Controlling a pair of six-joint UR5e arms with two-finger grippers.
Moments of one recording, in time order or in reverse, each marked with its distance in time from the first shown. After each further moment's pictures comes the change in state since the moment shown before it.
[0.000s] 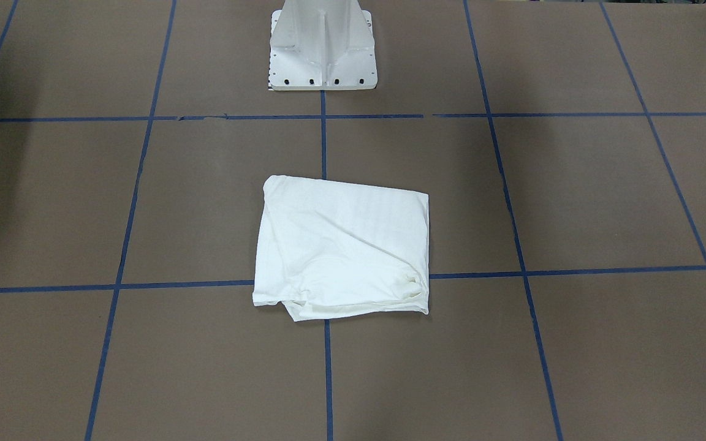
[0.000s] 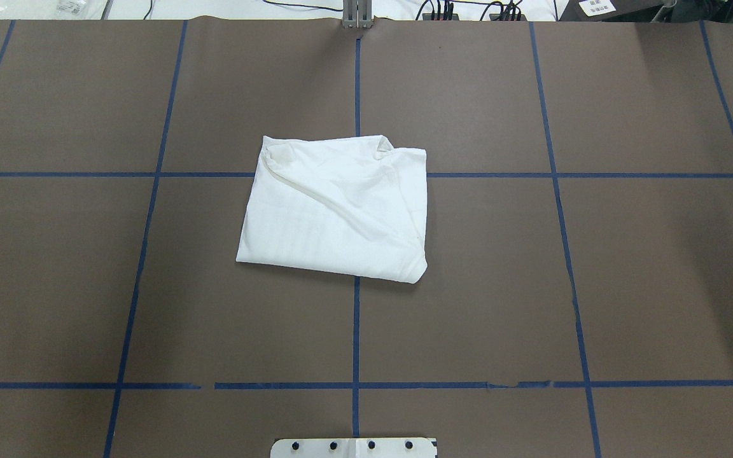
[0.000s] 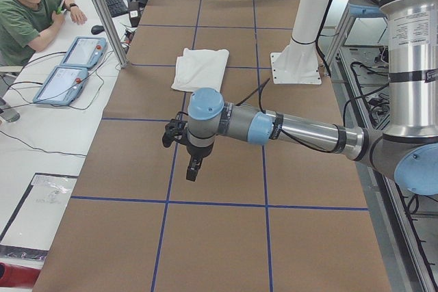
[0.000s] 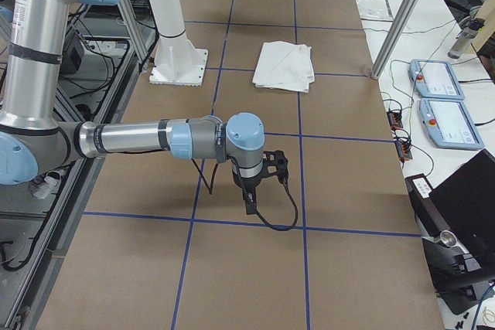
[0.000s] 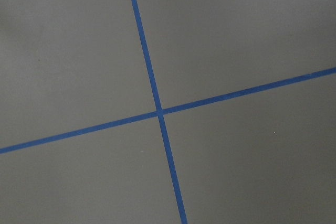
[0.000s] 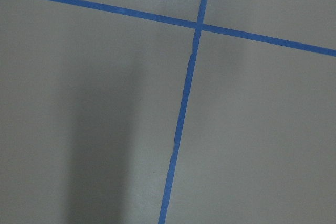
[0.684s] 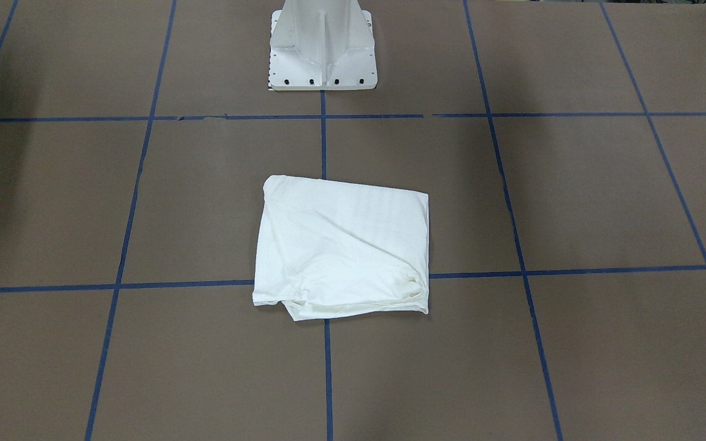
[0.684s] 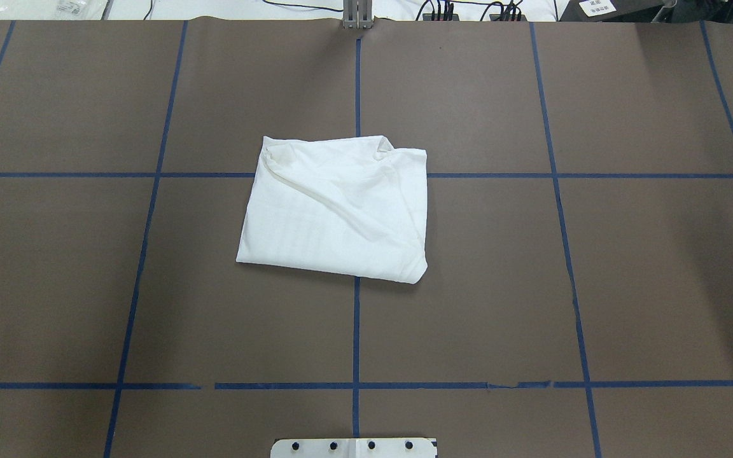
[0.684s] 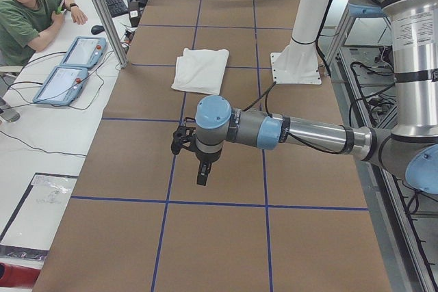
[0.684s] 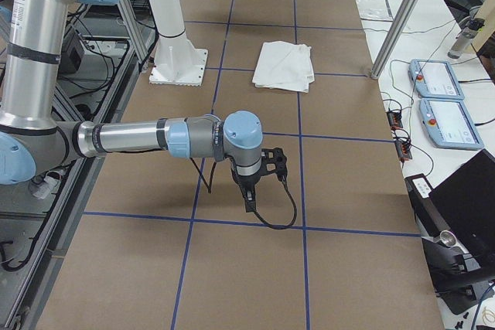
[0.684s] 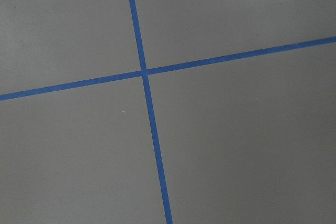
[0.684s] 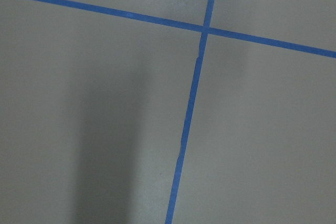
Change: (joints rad) left arm -0.002 0.024 -0.002 0.011 -0.020 -0.009; right arm 0.004 -0.003 0.006 0.003 0.016 0.001
